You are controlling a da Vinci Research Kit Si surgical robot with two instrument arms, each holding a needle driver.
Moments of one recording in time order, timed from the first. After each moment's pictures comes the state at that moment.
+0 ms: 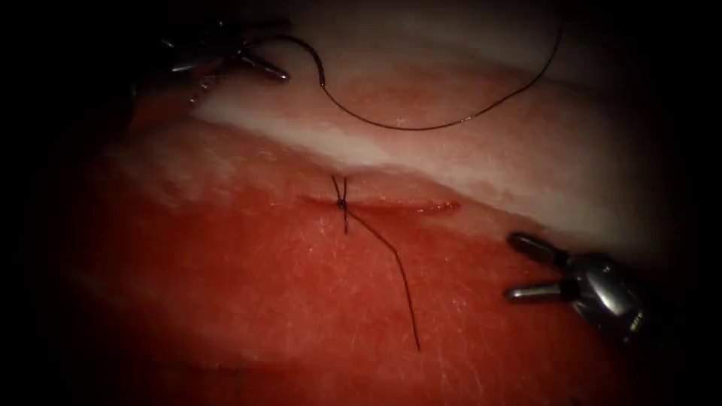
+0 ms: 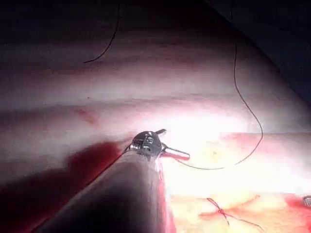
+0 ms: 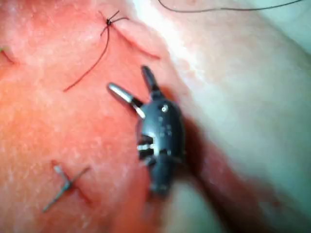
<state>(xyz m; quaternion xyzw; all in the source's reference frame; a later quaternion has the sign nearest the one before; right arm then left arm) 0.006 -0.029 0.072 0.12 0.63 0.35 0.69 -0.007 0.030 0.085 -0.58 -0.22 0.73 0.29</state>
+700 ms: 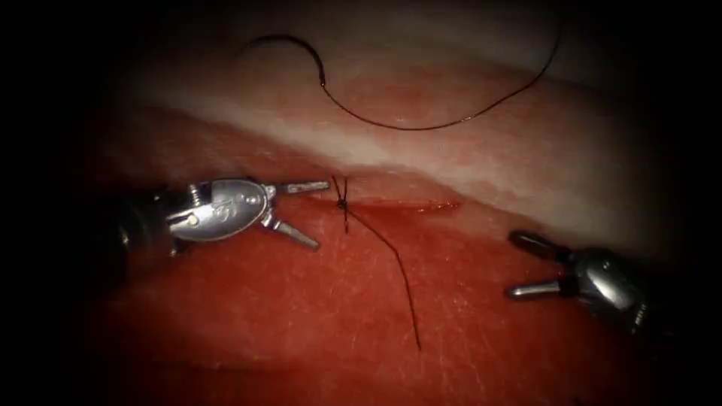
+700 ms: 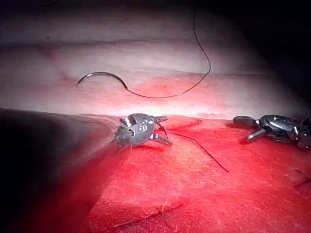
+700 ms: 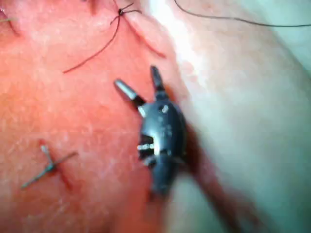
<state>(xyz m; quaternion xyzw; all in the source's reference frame) 0.006 -0.028 0.071 0.08 0.63 0.31 0.71 -0.015 0.013 0.080 -0.54 -0.07 0.84 -0.01</state>
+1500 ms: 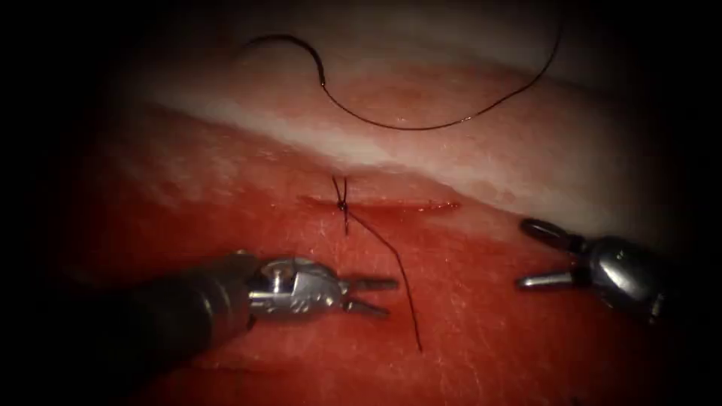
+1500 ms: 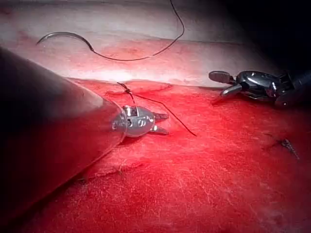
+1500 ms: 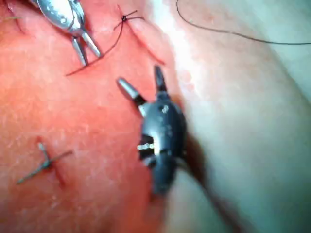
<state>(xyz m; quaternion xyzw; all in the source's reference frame) 0.006 -0.027 0.069 0.05 0.63 0.30 0.71 -0.023 0.006 0.082 -0.53 -0.01 0.84 -0.11</state>
